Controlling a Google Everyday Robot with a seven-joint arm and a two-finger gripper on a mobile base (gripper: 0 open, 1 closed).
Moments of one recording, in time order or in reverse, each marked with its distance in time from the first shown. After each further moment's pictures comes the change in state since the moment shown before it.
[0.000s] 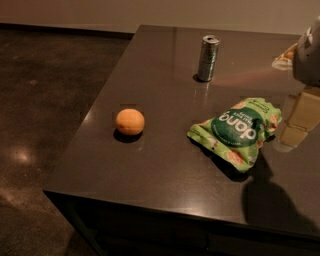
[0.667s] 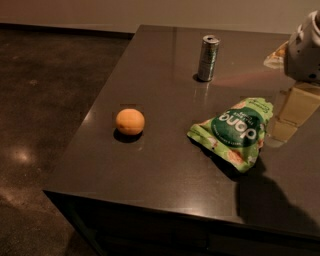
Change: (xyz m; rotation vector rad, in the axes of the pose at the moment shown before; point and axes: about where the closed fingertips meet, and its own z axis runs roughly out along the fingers) arm -0.011 -0.006 0.005 -0.017 -0.033 0.000
